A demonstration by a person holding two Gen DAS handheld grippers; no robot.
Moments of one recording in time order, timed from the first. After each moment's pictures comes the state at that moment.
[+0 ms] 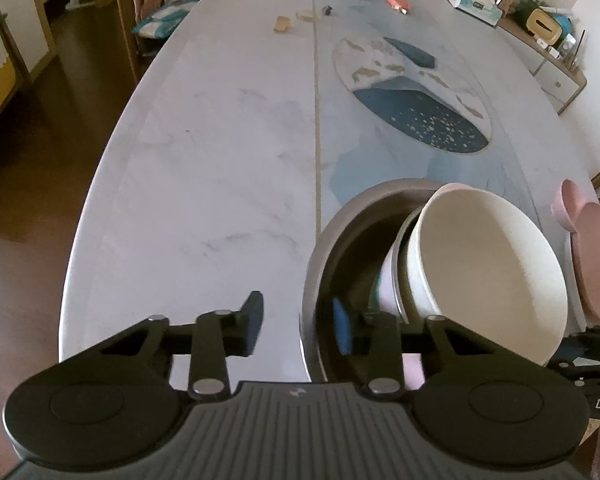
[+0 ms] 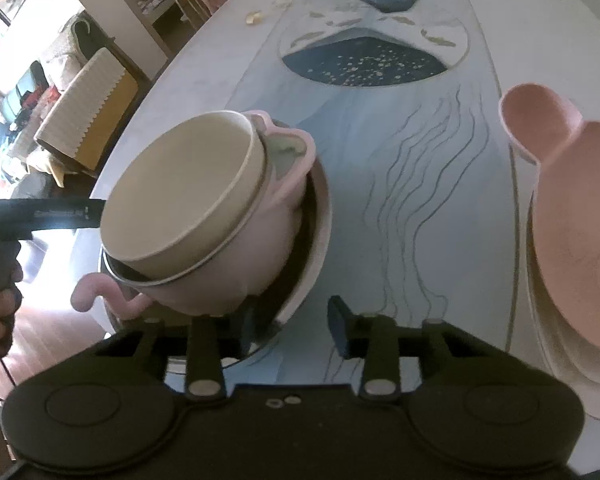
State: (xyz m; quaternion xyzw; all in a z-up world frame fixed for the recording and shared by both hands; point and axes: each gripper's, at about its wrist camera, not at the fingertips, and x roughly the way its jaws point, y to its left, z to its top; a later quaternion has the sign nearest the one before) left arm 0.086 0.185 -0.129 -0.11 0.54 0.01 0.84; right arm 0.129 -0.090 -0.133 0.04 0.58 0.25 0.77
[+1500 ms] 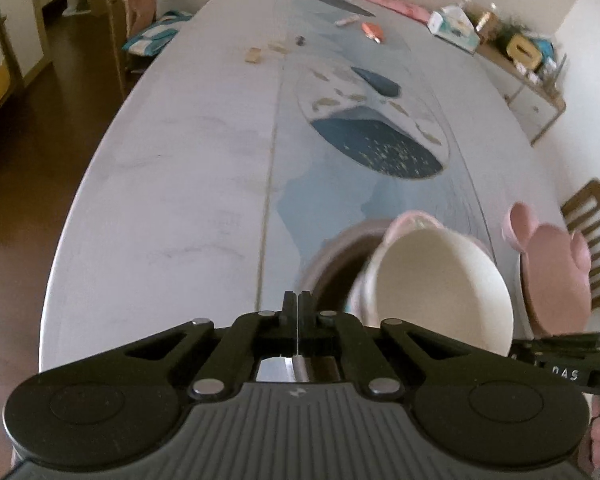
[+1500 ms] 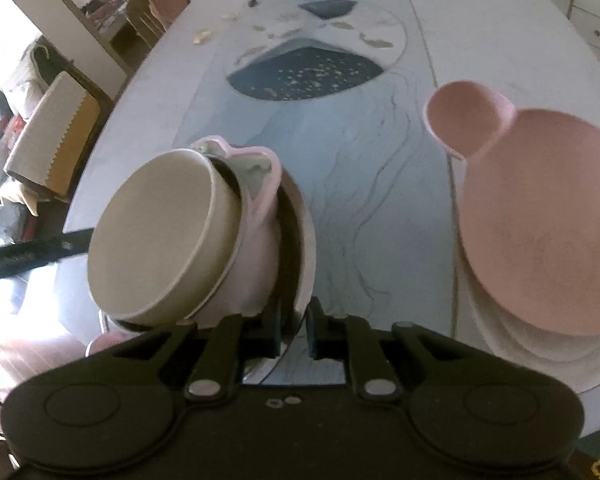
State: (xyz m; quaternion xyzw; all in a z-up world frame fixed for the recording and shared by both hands) left arm 0.072 0.164 -0.091 -0.14 0.51 0.00 0.85; right arm 0.144 -0.104 -0.125 0.05 0.60 0.18 0.78
